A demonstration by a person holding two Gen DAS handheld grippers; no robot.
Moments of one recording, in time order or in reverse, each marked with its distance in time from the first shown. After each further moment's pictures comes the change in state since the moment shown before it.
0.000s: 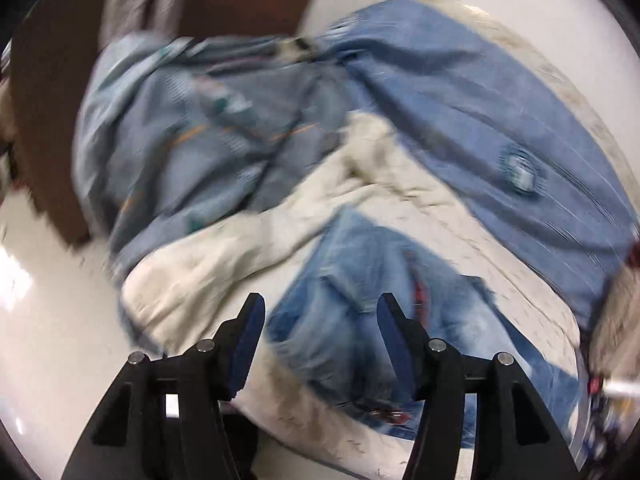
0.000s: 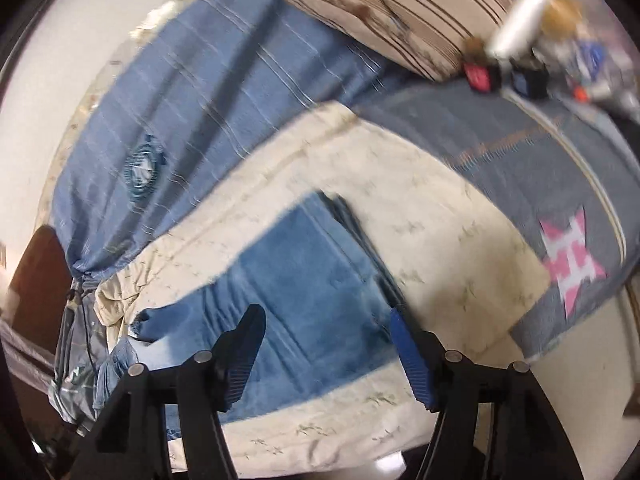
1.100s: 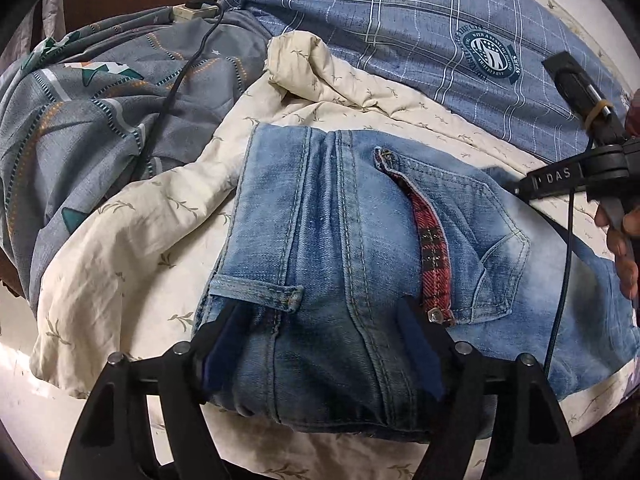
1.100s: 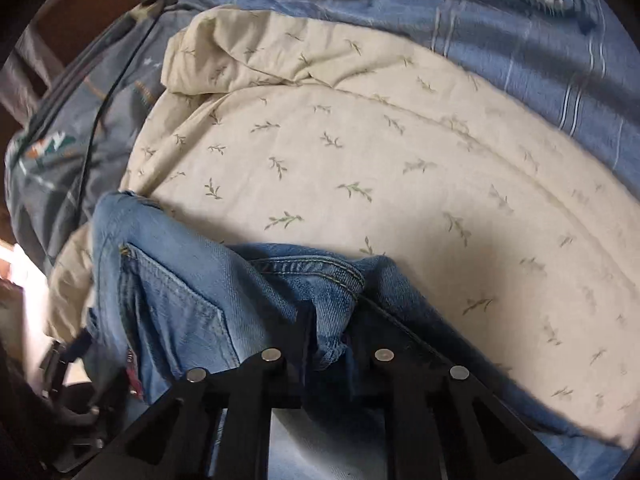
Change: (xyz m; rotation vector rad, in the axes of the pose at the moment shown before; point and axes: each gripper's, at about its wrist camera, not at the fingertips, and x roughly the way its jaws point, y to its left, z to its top) left arm 0.114 -0.029 -0.032 0.290 0.142 -0.009; right arm 0.249 0.361 -0.076 -0.918 0.516 0.063
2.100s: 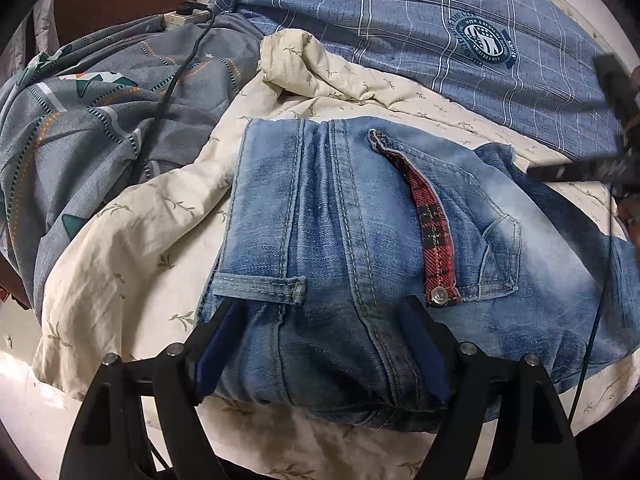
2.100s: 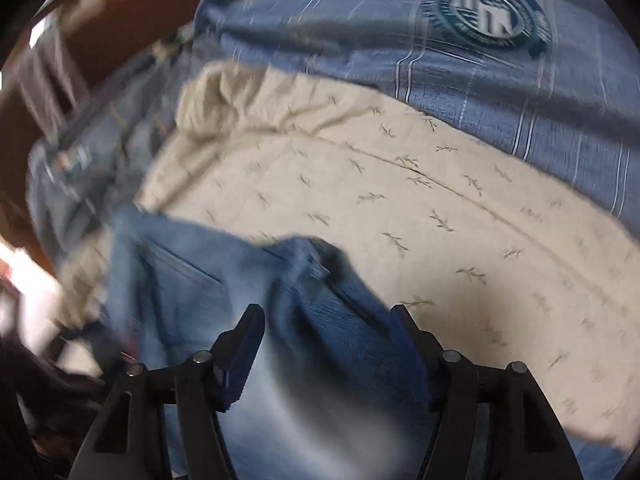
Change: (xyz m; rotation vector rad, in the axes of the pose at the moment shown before) left arm 0.004 -0.005 -0.006 0.053 0.004 0.035; right arm -0.033 -0.040 -0.029 -0.030 -0.139 -0.010
